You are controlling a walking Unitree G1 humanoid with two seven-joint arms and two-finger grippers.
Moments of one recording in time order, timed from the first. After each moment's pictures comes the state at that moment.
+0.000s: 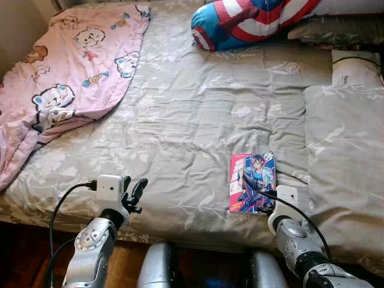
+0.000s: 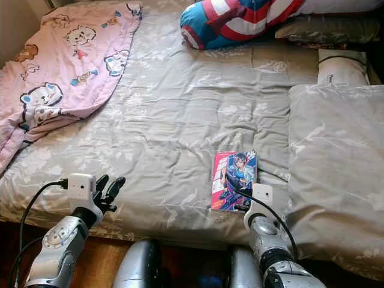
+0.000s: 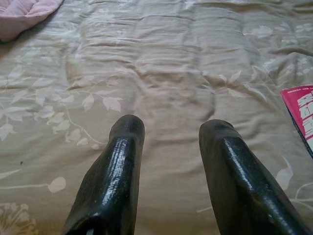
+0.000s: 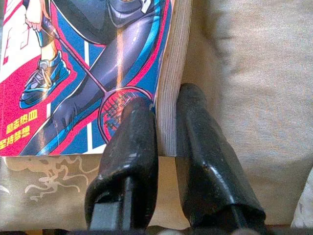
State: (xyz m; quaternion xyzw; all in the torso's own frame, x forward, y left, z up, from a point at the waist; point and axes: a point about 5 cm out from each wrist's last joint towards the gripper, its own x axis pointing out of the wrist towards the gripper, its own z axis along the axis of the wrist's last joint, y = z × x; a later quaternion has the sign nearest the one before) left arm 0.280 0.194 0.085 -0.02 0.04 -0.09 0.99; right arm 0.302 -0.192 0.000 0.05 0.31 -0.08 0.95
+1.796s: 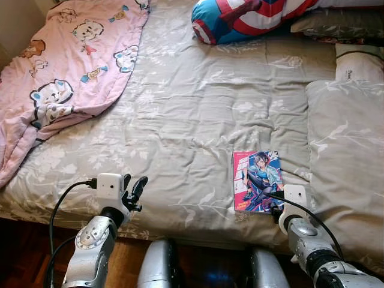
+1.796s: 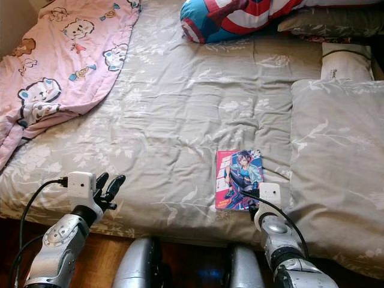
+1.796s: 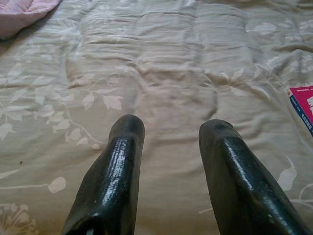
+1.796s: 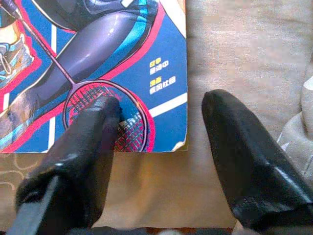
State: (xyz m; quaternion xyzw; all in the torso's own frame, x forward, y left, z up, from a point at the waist) left arm 0.282 0.193 0.089 -0.02 0.03 -0.09 1.00; right arm 0.302 -0.216 0.005 -0.01 0.31 -0.08 0.95
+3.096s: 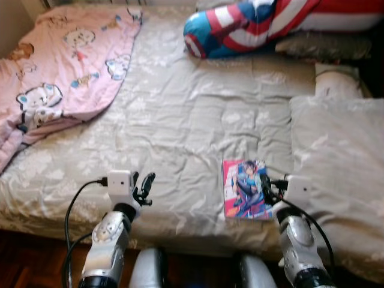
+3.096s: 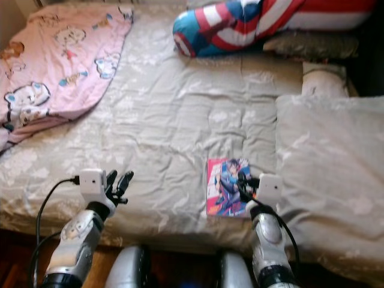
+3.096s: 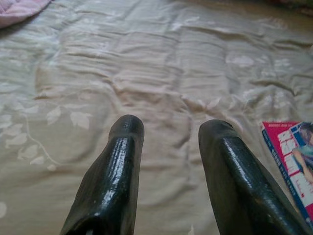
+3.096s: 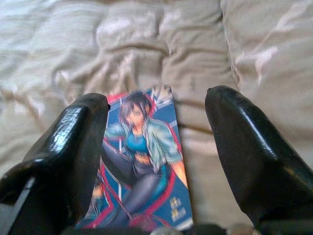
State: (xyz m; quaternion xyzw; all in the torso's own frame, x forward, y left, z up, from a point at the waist) left arm 0.297 0.173 0.077 -0.06 0.03 -0.07 1.00; right arm 0.299 -0.192 0.031 0.06 0.08 -0.04 0.99
